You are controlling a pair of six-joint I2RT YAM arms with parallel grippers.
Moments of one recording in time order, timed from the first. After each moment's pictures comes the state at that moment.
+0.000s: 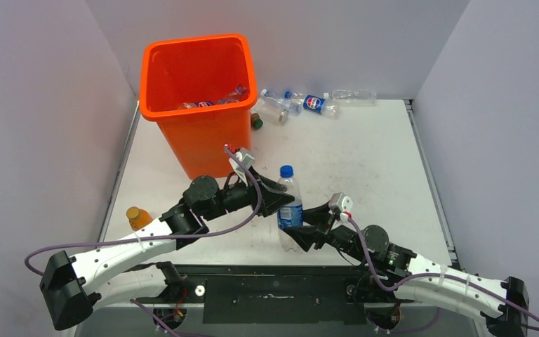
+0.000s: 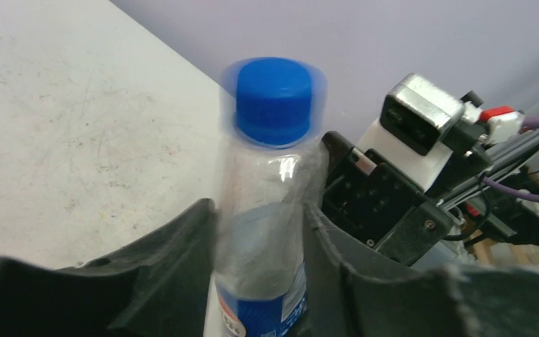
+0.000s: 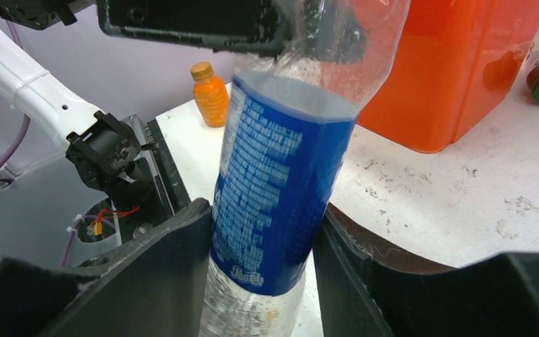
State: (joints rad) left arm -0.95 1.00 0.72 0.33 0.24 -0.59; right arm 1.12 0.52 0.27 0.35 0.04 0.22
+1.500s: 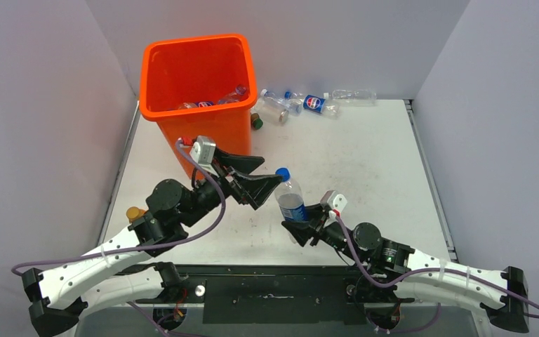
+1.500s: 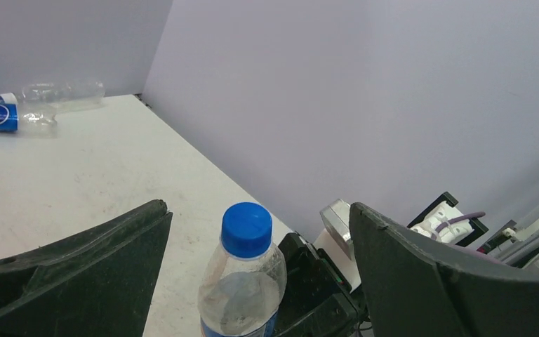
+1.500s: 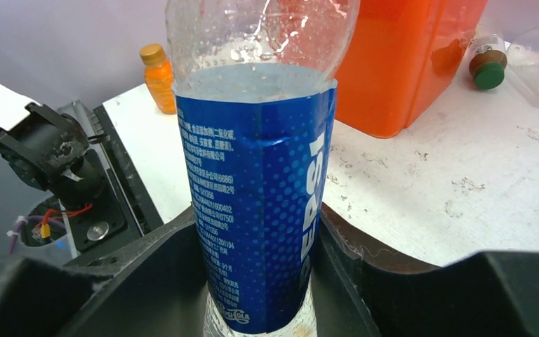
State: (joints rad) left arm -1.03 0.82 0.87 0.24 -0.09 -0.54; right arm 1.19 0.58 0.36 0.24 0.21 0.16
